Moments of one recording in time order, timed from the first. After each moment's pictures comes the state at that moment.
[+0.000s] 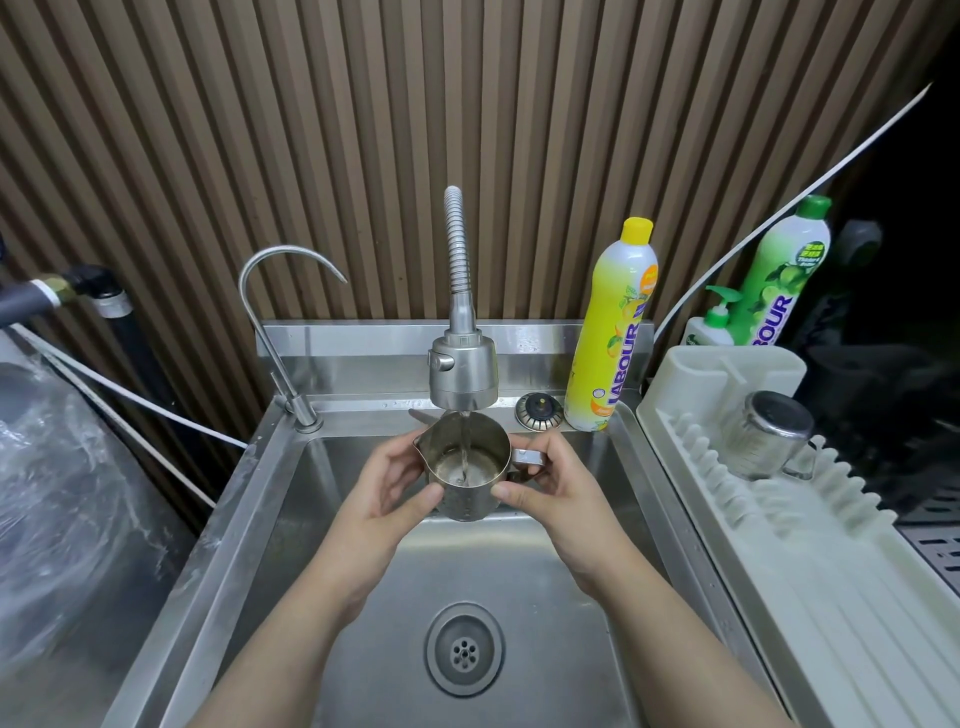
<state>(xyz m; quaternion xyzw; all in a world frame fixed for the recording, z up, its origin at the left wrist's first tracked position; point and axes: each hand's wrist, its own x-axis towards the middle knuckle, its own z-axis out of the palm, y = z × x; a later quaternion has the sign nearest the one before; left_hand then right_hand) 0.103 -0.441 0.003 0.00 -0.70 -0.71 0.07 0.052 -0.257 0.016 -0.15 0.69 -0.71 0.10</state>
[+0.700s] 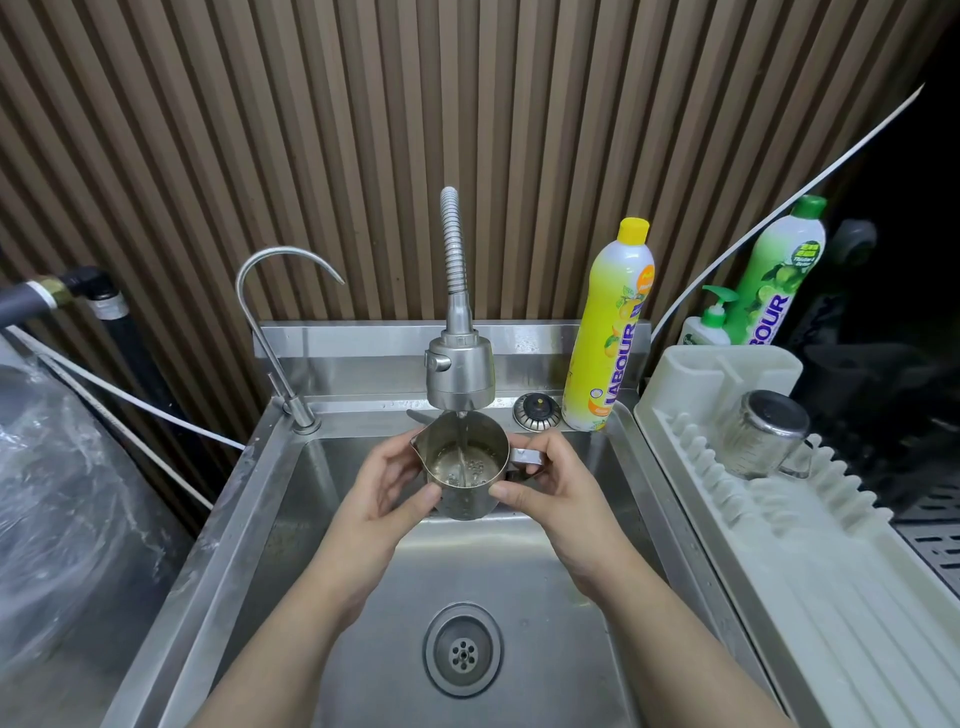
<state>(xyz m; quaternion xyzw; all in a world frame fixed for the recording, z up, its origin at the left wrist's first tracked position) 0.104 -0.441 0.002 0.00 -0.69 -0.72 0.08 0.053 -0.257 0.017 -0.14 0.69 -0.71 0.09</state>
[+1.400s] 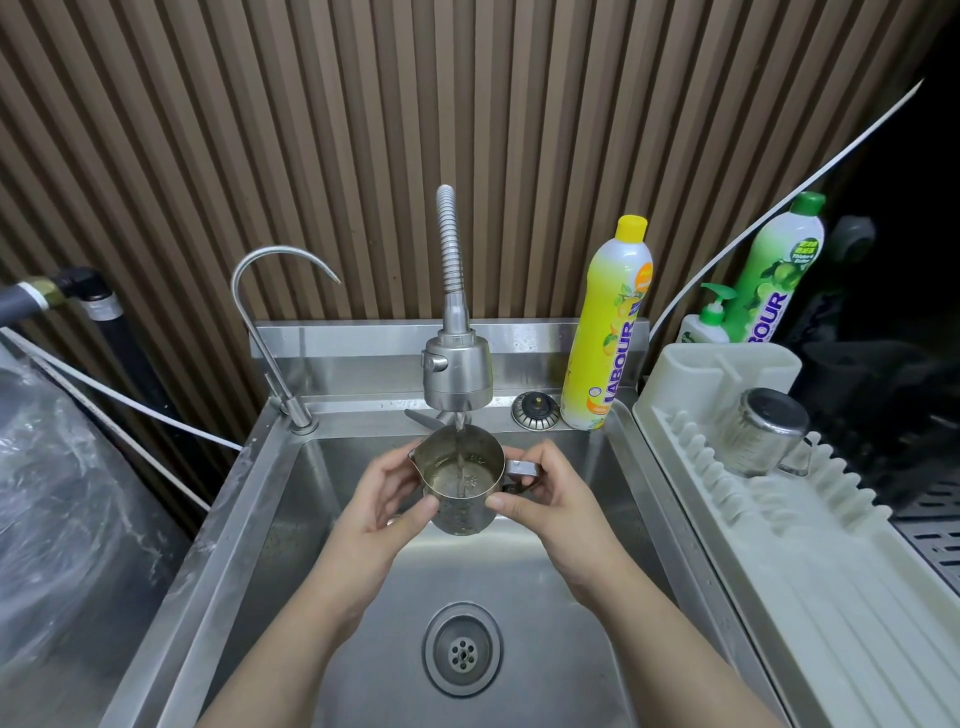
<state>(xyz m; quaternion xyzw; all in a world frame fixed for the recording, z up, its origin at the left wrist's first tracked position) 0.107 -0.440 -0.006 0.01 -0.70 -0.71 0.06 0.057 -0.257 0.013 -0.15 0.68 -0.71 0.11</state>
